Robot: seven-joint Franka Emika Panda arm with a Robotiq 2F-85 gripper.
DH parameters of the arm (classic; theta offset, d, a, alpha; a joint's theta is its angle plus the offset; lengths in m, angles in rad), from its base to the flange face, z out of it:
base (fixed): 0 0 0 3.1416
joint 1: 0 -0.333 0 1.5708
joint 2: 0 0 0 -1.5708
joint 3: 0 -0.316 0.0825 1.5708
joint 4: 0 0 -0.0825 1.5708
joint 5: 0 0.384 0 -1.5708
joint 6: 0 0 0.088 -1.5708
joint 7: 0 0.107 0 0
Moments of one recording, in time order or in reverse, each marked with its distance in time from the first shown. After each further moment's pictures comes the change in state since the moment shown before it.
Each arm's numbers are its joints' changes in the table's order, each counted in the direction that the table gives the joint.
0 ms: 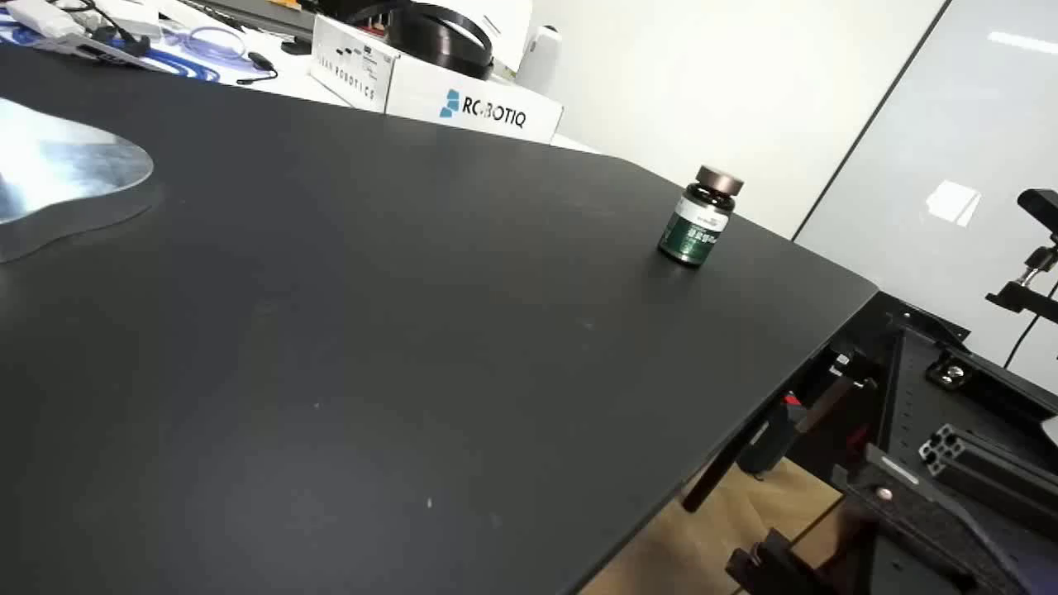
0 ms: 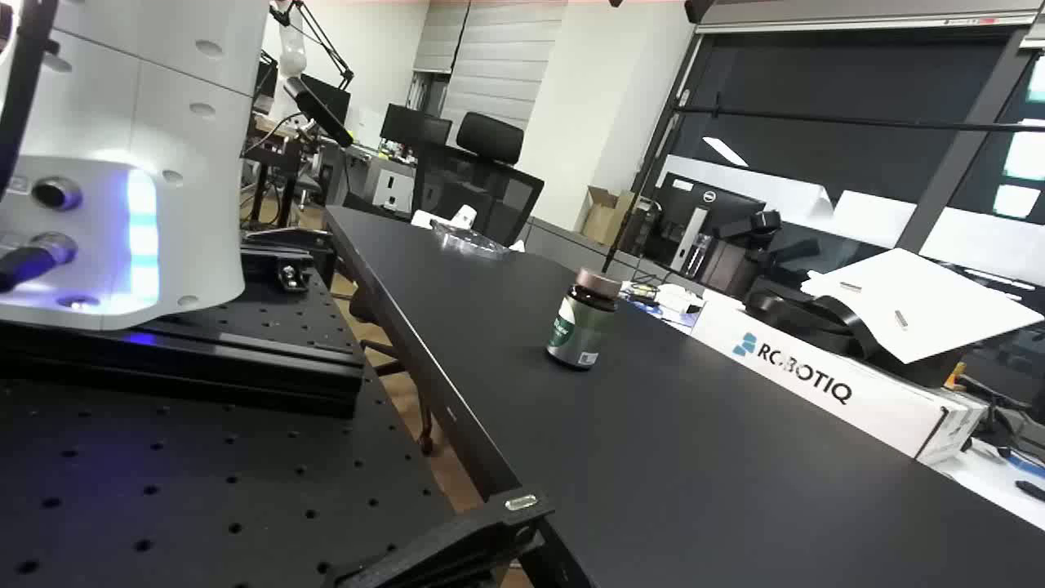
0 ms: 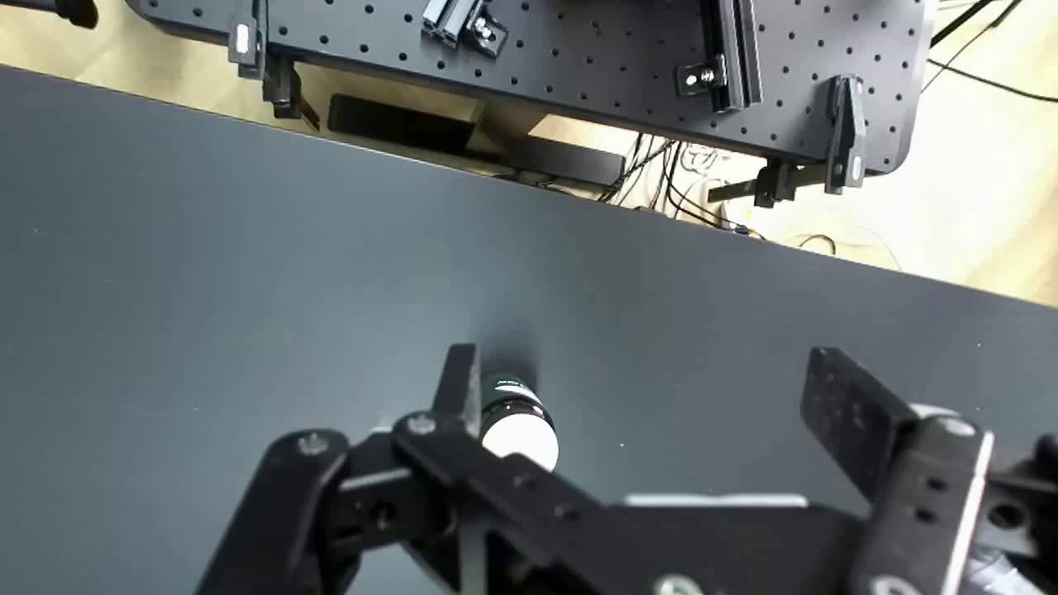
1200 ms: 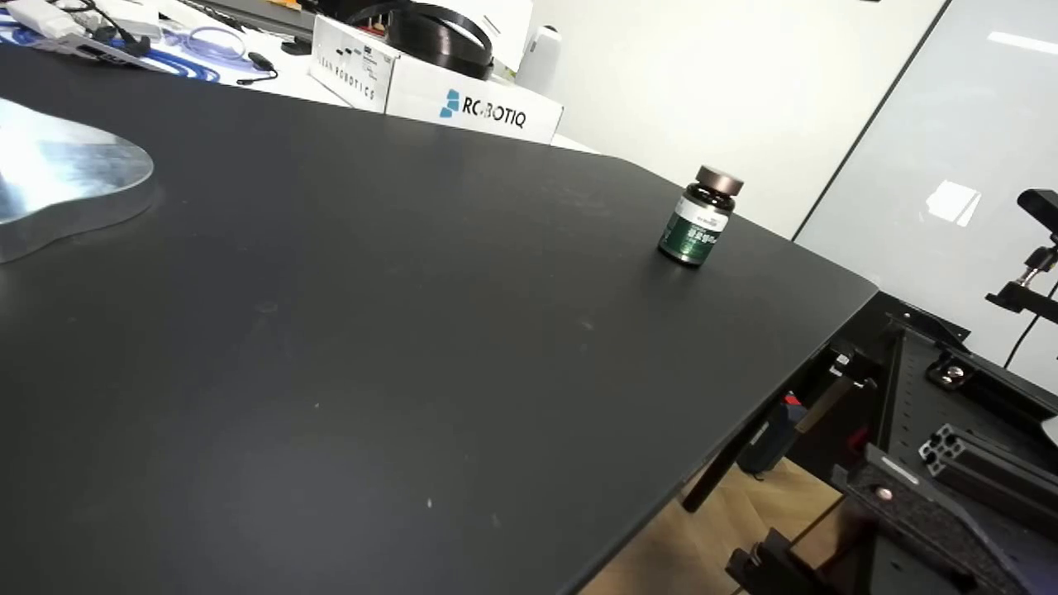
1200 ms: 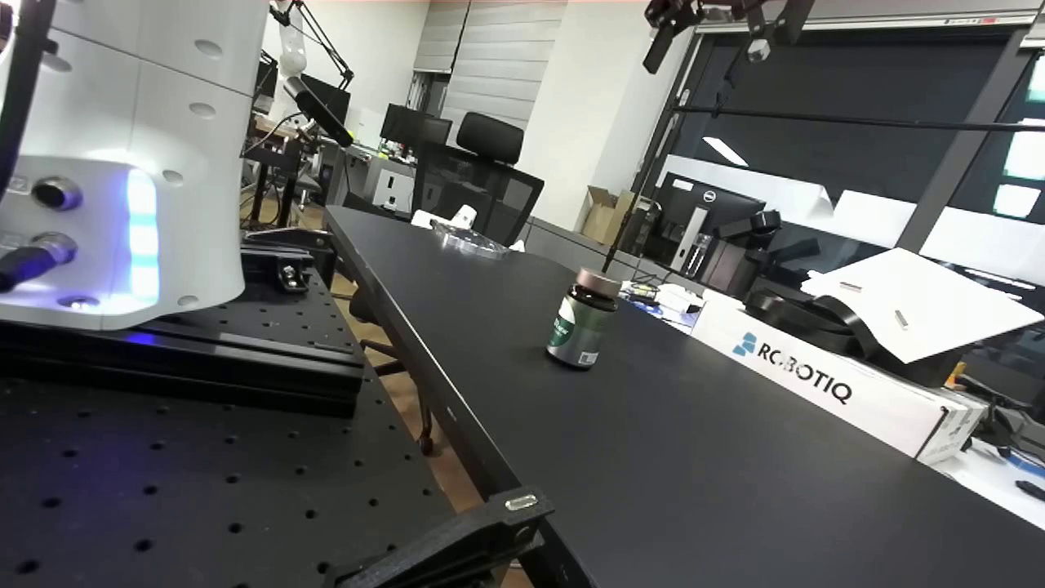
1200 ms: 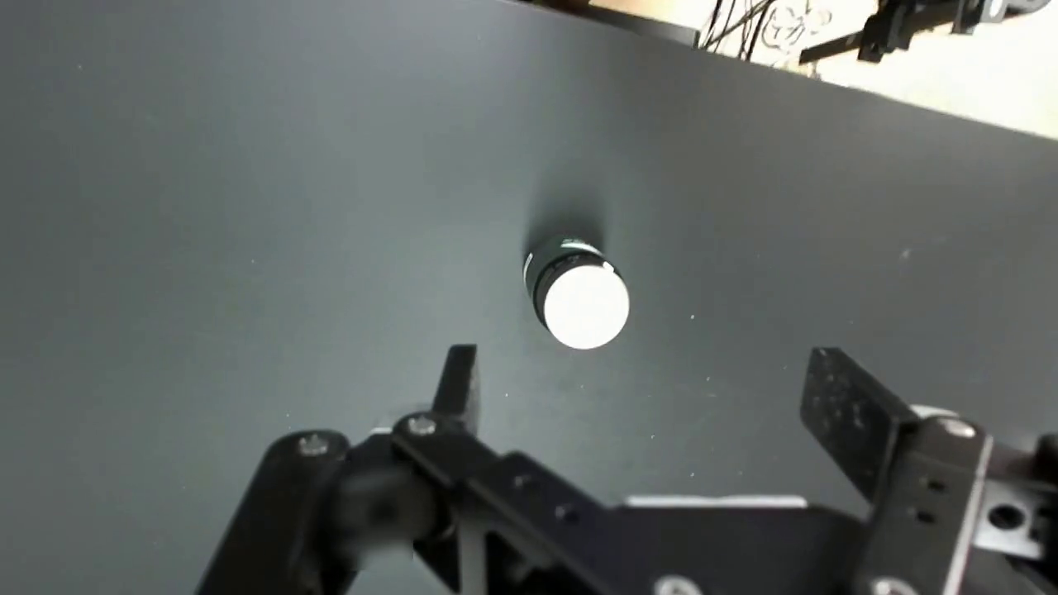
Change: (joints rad) arm 0.006 0.099 -0.028 0.007 -0.002 -0.283 0.022
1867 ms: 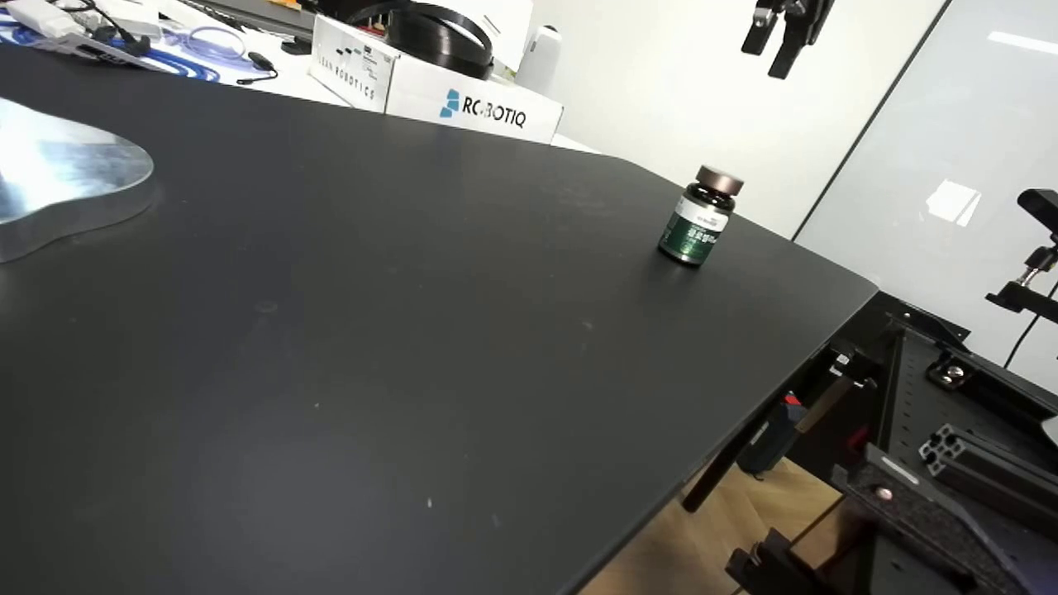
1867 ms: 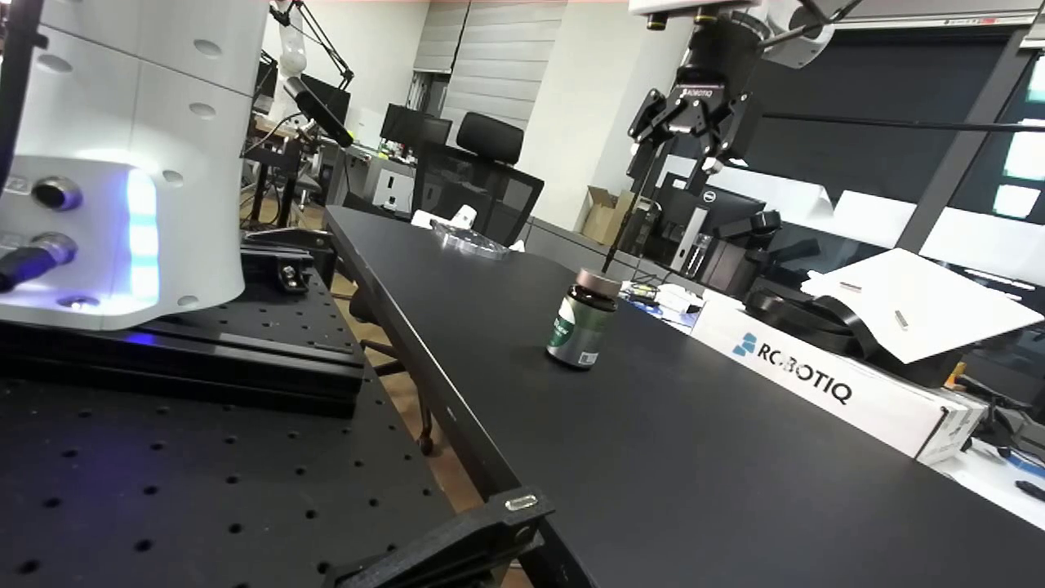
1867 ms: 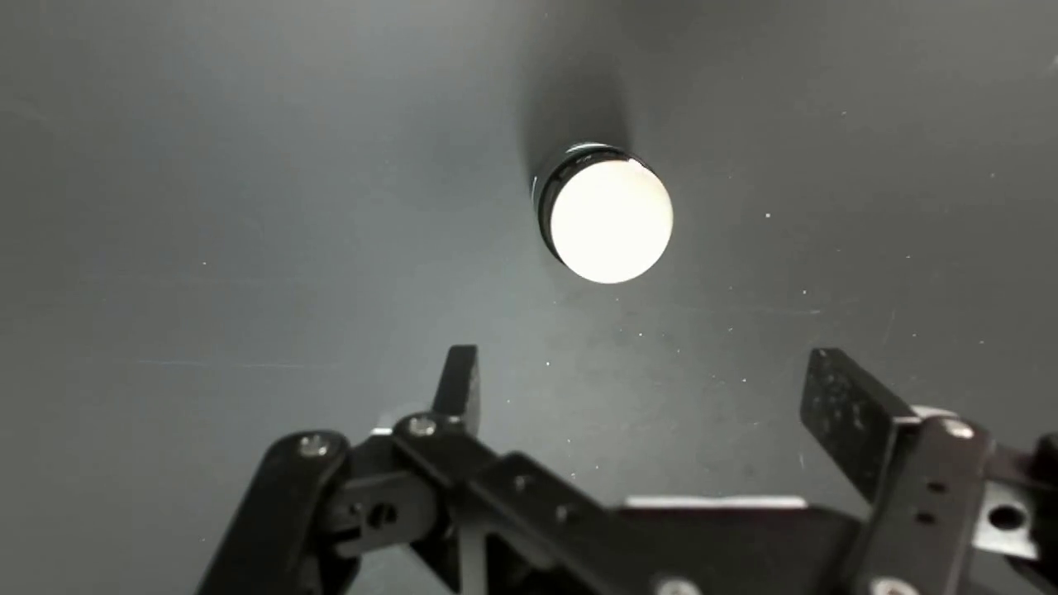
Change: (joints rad) arm 0.011 0.222 -0.080 0.070 0.032 -0.351 0.268
